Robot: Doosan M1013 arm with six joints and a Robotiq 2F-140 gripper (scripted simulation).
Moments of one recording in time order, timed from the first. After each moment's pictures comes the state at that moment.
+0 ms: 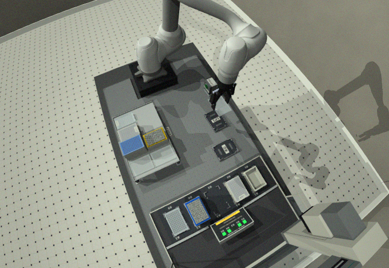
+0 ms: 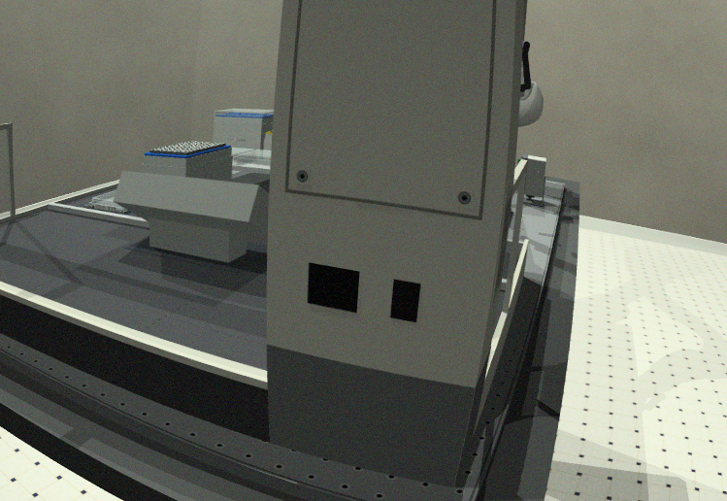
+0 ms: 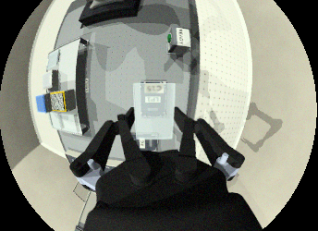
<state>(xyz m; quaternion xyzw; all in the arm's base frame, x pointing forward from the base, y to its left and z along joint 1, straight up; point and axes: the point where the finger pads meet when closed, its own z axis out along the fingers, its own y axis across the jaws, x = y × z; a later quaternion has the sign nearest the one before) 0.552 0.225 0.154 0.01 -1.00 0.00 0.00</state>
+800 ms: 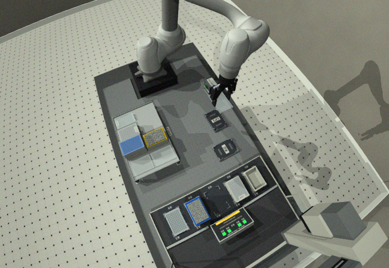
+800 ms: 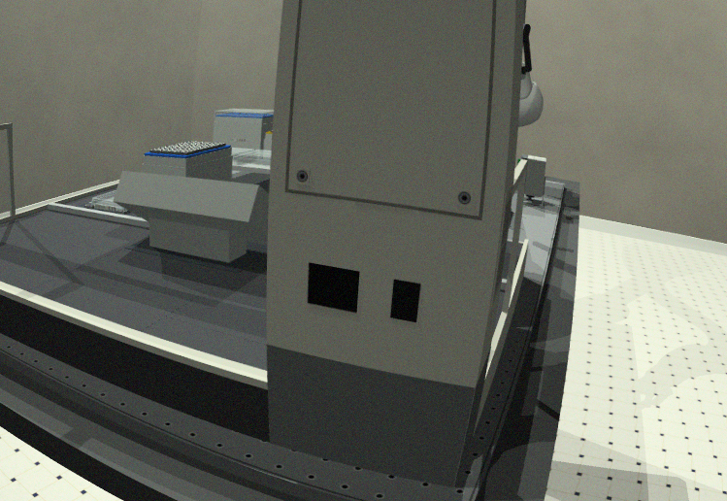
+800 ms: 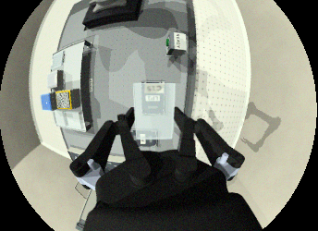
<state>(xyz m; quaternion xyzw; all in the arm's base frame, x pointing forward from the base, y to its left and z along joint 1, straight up) 0.552 0.225 0.191 0.01 -1.00 0.00 0.00</state>
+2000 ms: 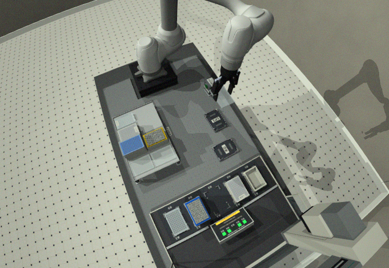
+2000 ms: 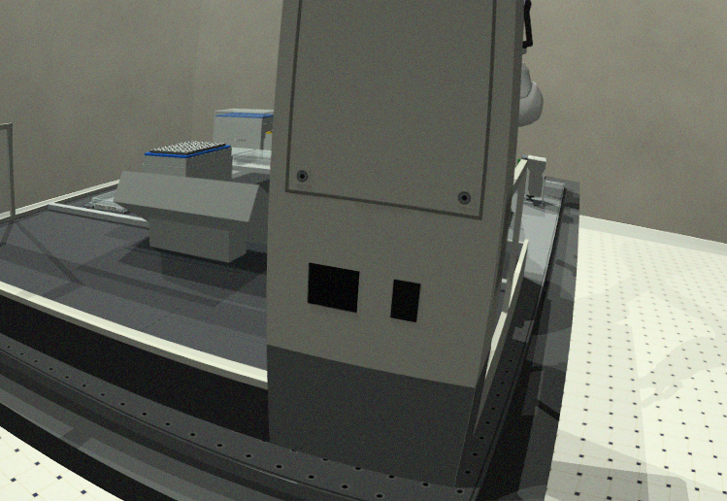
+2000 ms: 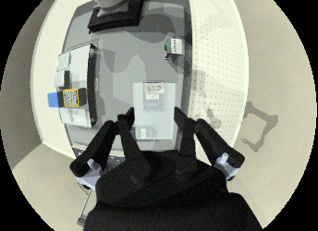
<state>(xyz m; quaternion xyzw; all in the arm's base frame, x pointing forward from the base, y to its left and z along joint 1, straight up) 0.552 0.226 0.244 0.01 -1.00 0.00 0.00</state>
